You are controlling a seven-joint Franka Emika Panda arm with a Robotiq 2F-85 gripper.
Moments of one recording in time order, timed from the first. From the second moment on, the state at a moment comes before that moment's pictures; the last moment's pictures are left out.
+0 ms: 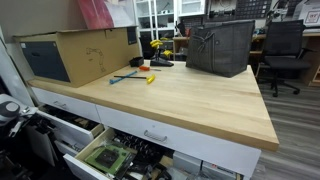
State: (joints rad) arm 1.41 1.21 -0.56 -1.92 0.26 2.93 1.41
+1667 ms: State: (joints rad) arm 1.70 1.01 -0.78 -2.06 0.34 2.92 2.06
